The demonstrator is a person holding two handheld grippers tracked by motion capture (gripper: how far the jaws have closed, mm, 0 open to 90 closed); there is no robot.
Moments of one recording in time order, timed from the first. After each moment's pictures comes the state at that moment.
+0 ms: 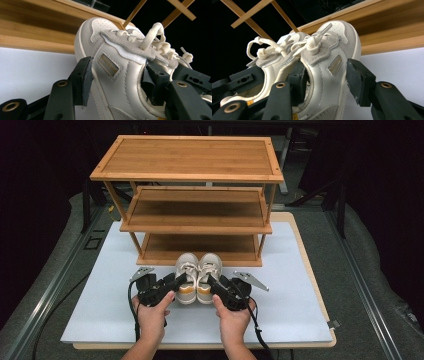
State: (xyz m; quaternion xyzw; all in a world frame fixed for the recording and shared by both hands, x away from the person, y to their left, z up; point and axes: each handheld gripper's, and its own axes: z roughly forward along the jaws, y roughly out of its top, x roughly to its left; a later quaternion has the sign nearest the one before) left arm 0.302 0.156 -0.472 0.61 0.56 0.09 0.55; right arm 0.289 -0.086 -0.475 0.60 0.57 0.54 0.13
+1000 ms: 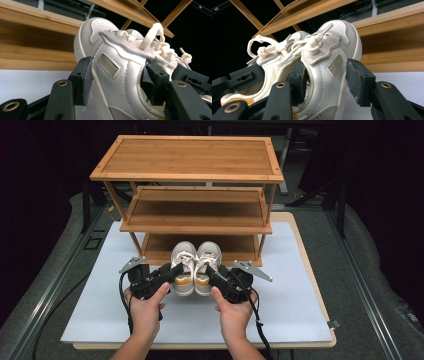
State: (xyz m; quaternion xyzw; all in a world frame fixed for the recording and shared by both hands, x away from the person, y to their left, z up) left arm 0.298 0.160 -0.426 0.60 0.55 0.10 0.57; right arm 0.287 -0.084 -0.428 0.58 0.58 0.55 0.15
